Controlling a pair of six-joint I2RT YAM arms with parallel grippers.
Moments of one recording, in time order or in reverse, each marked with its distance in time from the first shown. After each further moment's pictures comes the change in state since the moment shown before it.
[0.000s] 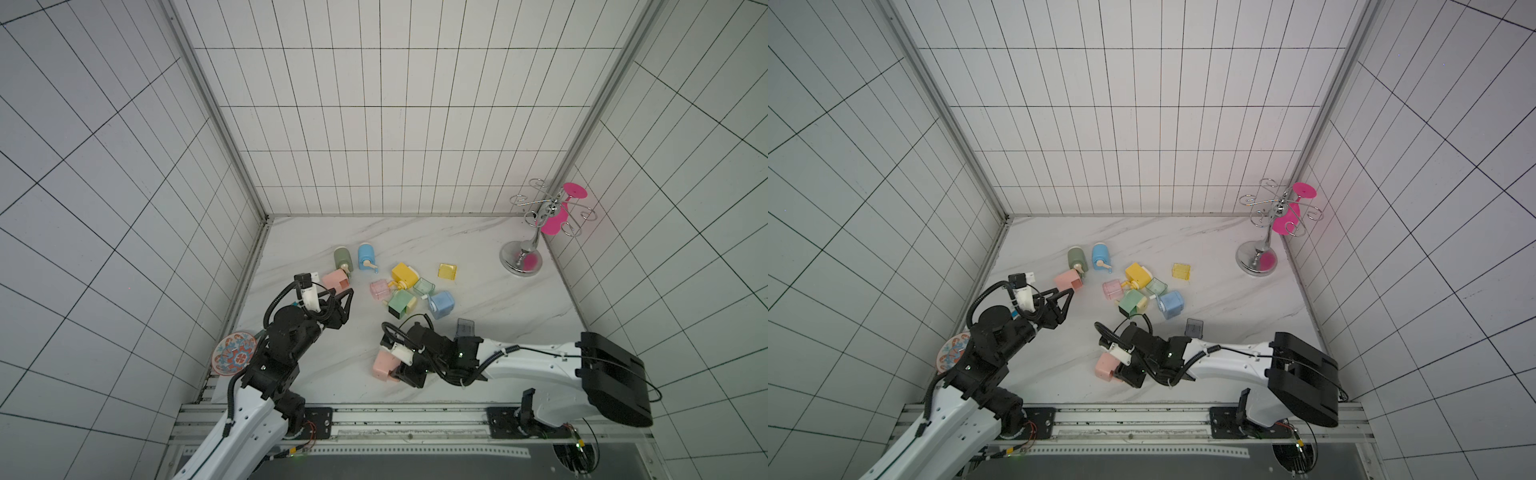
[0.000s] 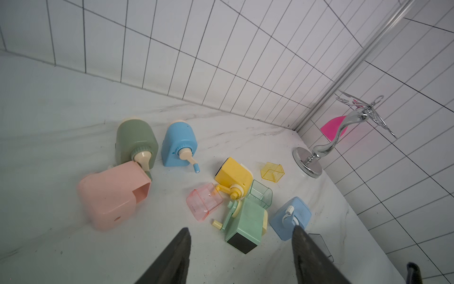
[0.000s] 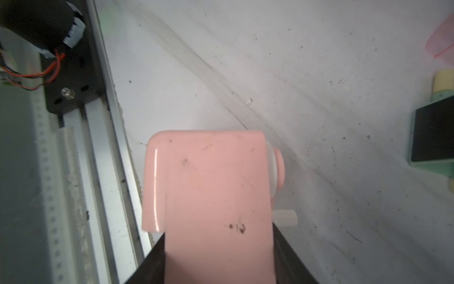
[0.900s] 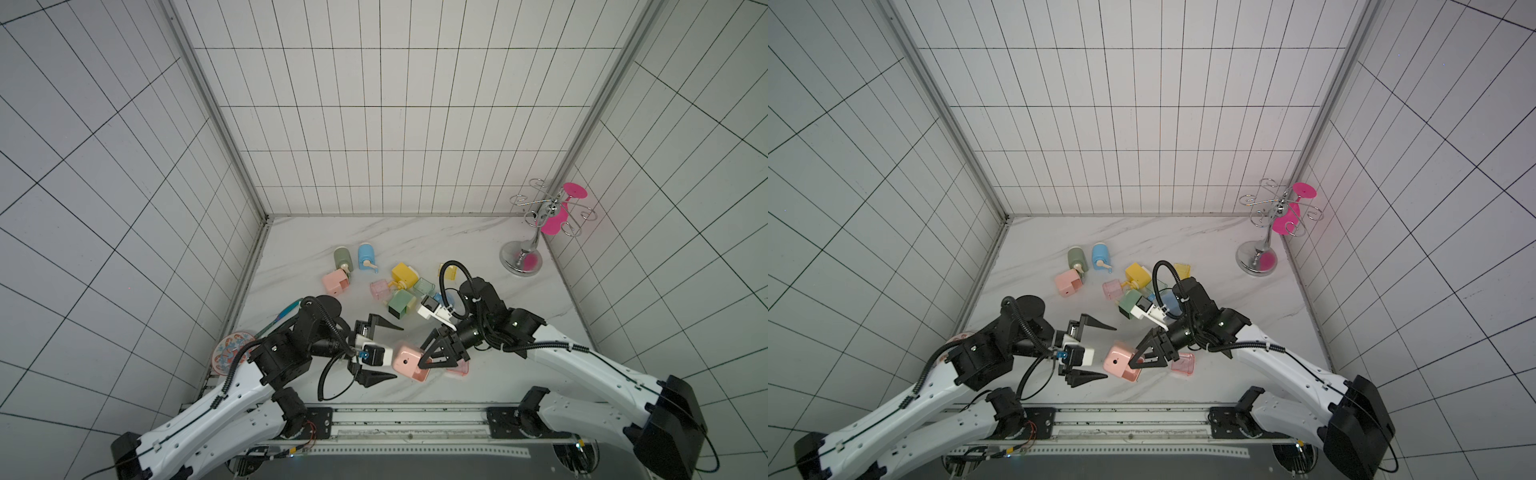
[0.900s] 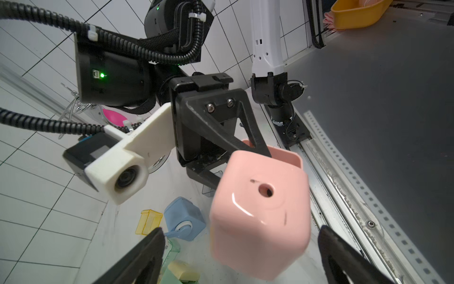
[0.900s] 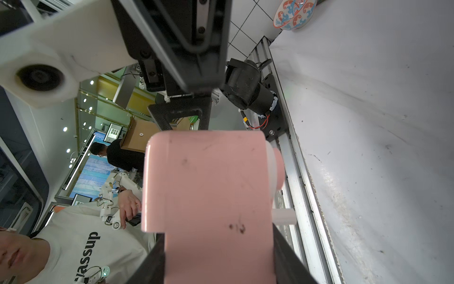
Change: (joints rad) left arm -0.420 0.205 0.238 -0.345 0.568 1.192; right arm -0.386 -0.239 0.038 -0.116 -1.019 0.256
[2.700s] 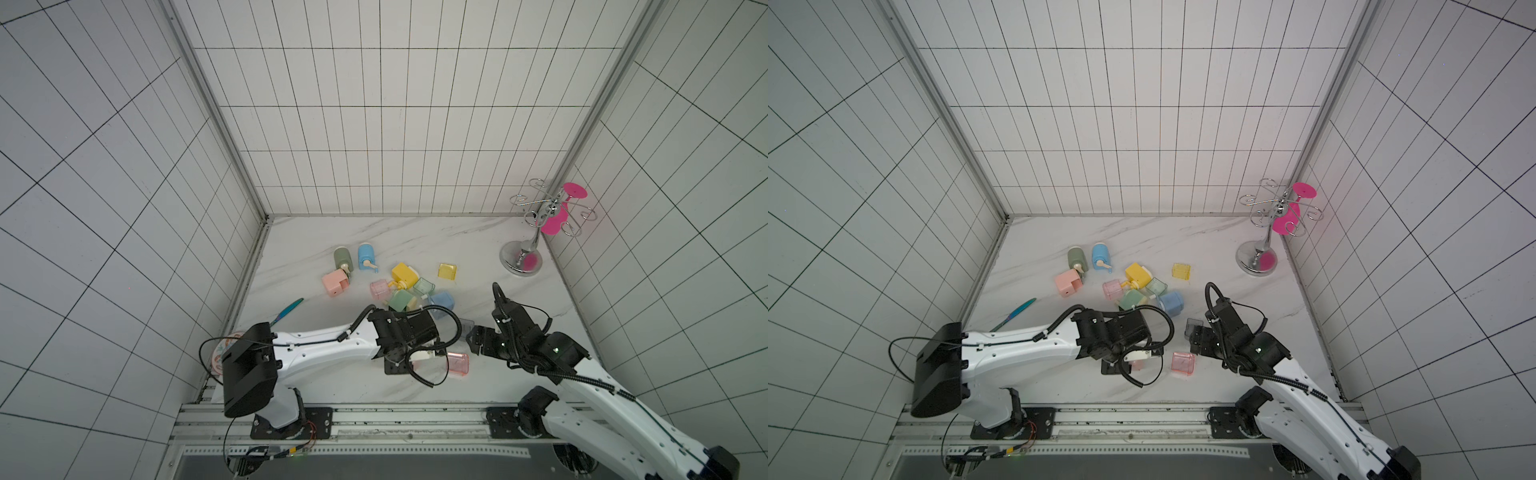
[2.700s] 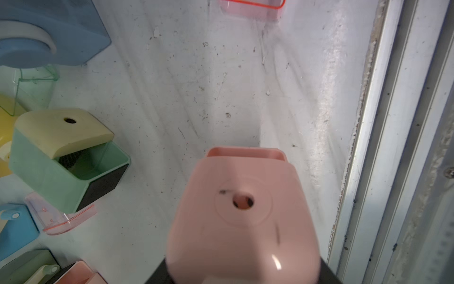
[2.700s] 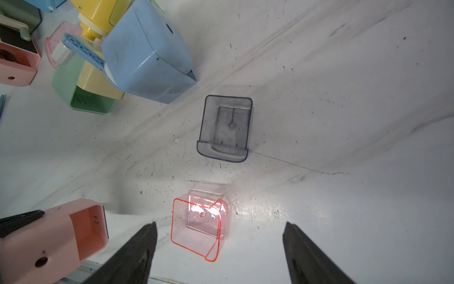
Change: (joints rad) left arm -0.353 0.830 0.462 -0.539 -0.822 -0.408; right arm -0.157 -0.356 -0.151 -0.561 1.217 0.413
